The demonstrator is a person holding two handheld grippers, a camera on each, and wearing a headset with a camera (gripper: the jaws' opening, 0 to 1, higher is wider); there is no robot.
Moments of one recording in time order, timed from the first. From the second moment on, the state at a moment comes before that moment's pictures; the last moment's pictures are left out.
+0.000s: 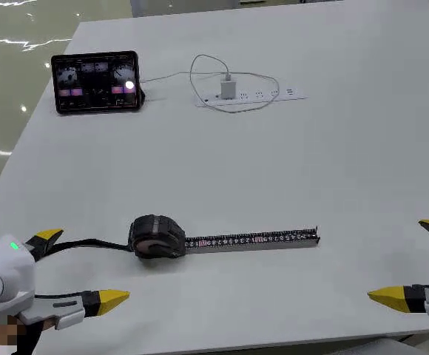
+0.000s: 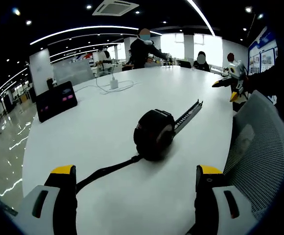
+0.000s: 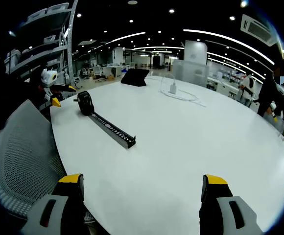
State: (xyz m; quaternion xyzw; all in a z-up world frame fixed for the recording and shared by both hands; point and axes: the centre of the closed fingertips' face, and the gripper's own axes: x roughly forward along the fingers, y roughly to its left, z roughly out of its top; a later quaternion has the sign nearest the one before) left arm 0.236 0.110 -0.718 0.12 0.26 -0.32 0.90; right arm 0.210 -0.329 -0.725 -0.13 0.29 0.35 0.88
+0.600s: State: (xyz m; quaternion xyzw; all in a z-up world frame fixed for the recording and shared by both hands) left arm 0.230 0.107 -0.715 0.12 0.26 -0.32 0.90; right arm 0.197 -0.342 -0.730 -0.15 0.30 0.33 0.88
